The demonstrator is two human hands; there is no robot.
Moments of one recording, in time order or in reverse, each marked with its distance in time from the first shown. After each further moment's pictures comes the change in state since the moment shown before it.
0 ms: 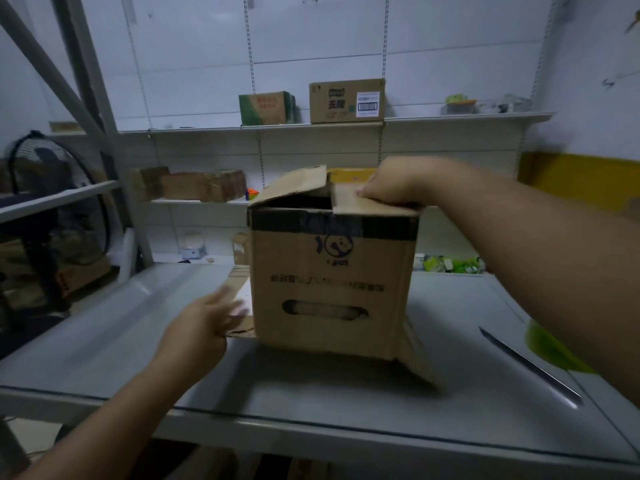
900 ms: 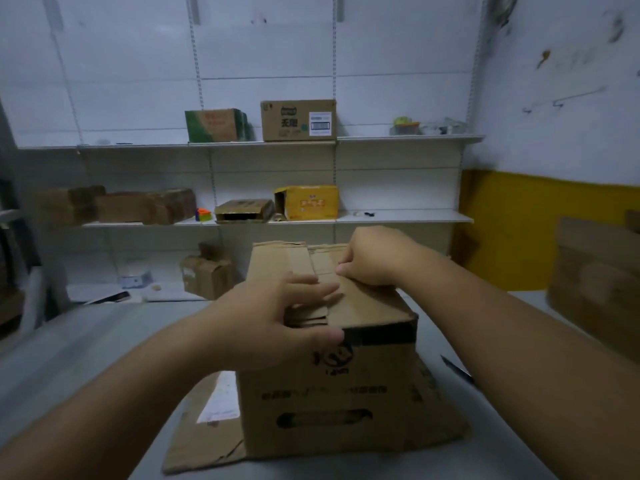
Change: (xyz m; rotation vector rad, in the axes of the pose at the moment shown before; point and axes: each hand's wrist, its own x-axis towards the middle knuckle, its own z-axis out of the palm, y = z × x) left_hand 0.055 0.173 -0.050 -0.039 -0.621 0.442; right_hand 0.001 0.040 0.039 -0.251 0.029 -0.008
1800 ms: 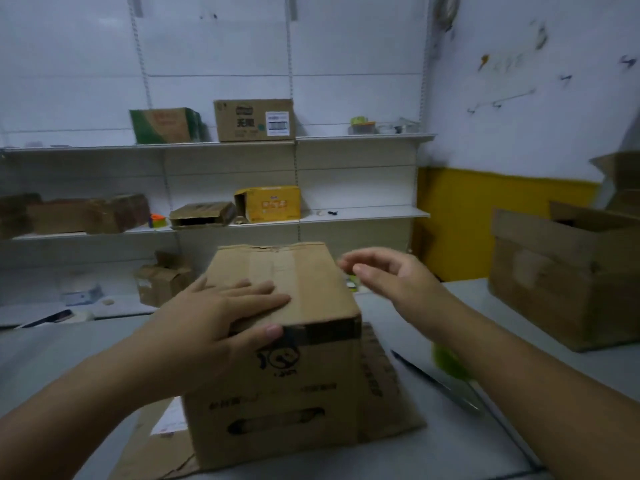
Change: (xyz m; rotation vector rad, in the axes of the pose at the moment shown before) left_hand 0.016 0.004 0.013 0.213 0.053 0.042; right_hand -0.081 0.084 0.041 1.073 0.235 -0.039
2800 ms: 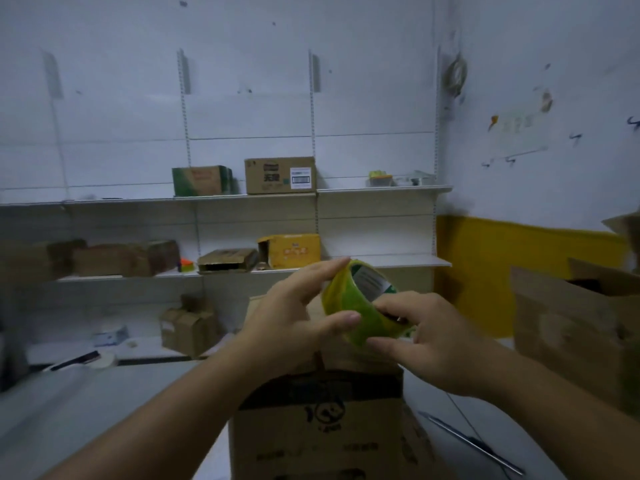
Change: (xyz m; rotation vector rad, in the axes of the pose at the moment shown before) left_hand 0.051 0.032 -0.019 -0.735 0.501 0.343; right_hand -0.009 -0.044 -0.022 -0.448 -0.118 -0.539
